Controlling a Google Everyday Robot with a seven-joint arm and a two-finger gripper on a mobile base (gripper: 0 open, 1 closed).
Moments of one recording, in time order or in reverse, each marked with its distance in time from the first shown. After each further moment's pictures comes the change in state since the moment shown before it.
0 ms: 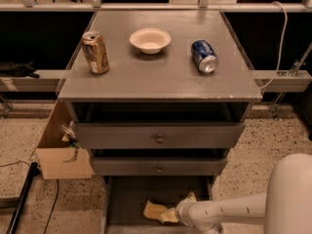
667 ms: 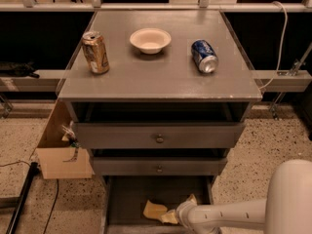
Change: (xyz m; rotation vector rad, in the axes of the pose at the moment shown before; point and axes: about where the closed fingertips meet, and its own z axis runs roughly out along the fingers) arm 0.017 -0.006 0.012 0.034 -0.006 0.019
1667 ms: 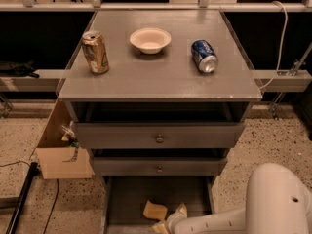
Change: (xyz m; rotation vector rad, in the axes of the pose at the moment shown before) arm 0.031 0.049 0.044 0.010 0.001 -0.073
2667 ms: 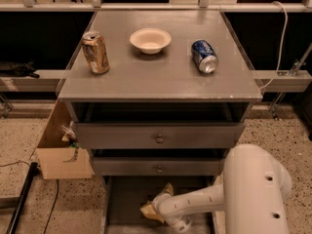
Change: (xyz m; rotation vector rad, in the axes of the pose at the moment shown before) arm -0.096 0.003 0.025 0.013 -0.054 -0.107
